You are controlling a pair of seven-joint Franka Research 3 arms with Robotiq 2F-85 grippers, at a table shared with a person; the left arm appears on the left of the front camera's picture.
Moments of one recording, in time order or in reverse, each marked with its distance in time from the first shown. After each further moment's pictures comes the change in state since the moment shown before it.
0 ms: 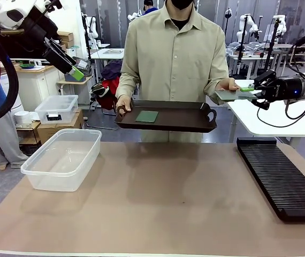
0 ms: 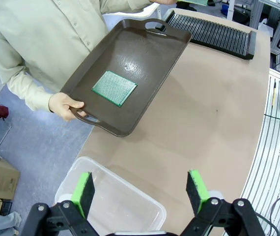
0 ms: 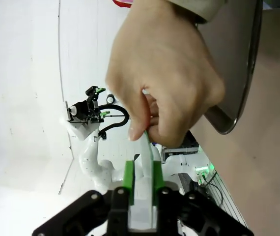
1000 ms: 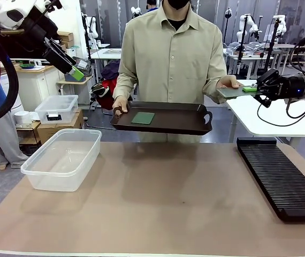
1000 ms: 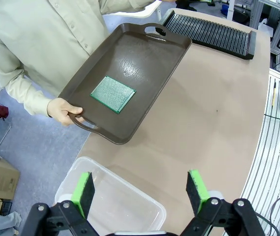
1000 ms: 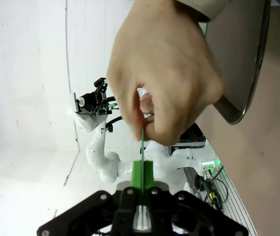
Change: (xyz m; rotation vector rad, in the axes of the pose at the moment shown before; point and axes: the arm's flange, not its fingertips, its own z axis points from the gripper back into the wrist) left arm 0.000 0.000 0.000 0.000 0.000 0.000; right arm -0.003 0.005 0.004 0.036 0.037 0.007
